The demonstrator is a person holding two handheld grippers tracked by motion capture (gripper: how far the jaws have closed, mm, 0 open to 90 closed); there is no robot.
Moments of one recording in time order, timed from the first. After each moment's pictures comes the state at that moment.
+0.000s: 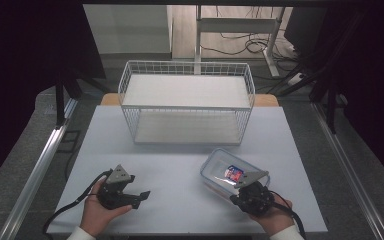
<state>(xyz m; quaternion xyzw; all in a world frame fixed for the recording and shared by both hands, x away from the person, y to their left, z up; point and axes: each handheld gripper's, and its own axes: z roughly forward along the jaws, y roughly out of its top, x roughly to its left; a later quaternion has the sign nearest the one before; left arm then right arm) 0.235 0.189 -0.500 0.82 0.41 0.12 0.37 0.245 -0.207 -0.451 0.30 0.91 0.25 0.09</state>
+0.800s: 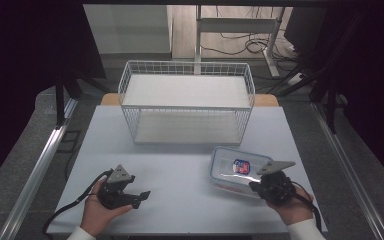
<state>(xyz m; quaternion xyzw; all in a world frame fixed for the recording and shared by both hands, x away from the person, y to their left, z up) 0.236 0.189 -0.501 0.82 0.42 0.11 0.37 0.265 -0.255 -0.429 0.36 0.88 0.27 0.14</state>
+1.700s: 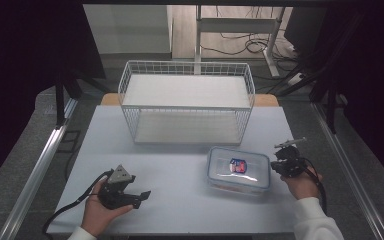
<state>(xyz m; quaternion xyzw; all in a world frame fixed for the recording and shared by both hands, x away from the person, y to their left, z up) 0.236 0.188 -0.501 0.82 0.41 0.12 0.37 0.351 -0.310 -0.461 0.50 0.83 0.20 0.18</state>
